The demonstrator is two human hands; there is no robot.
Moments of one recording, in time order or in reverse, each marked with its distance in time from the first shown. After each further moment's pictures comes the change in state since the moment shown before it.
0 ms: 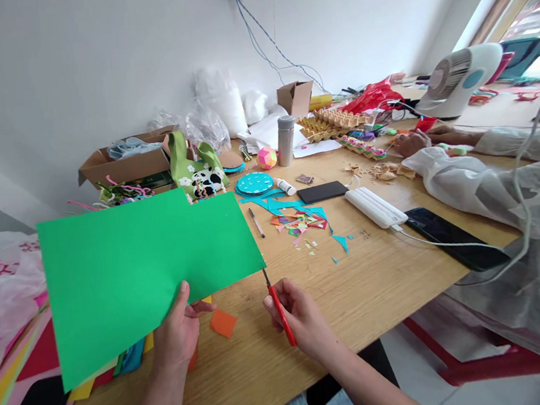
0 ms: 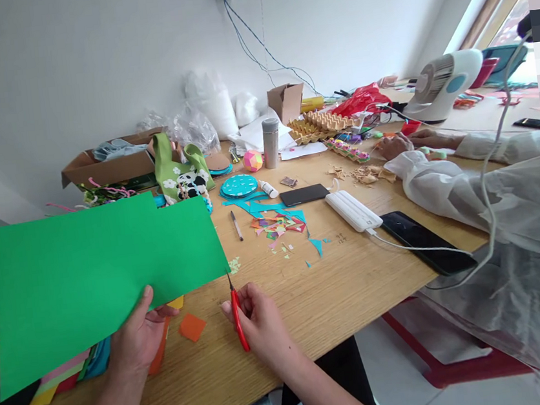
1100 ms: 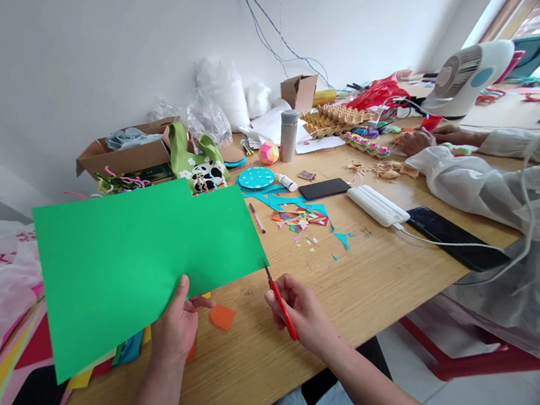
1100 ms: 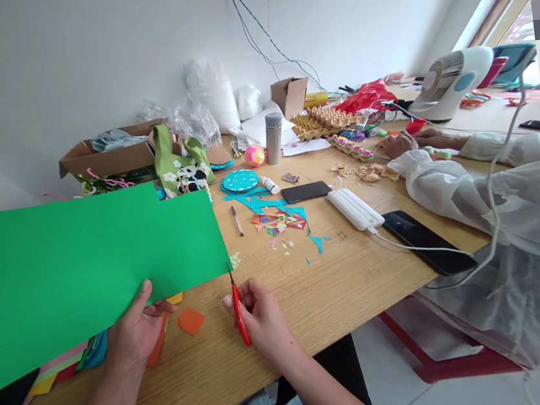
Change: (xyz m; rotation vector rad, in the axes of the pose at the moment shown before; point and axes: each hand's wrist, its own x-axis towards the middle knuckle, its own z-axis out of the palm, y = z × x) left_hand -0.003 0.003 0.003 -0.001 0.016 0.005; right_hand 0.000 -0.011 -0.001 0.114 -0.058 0.095
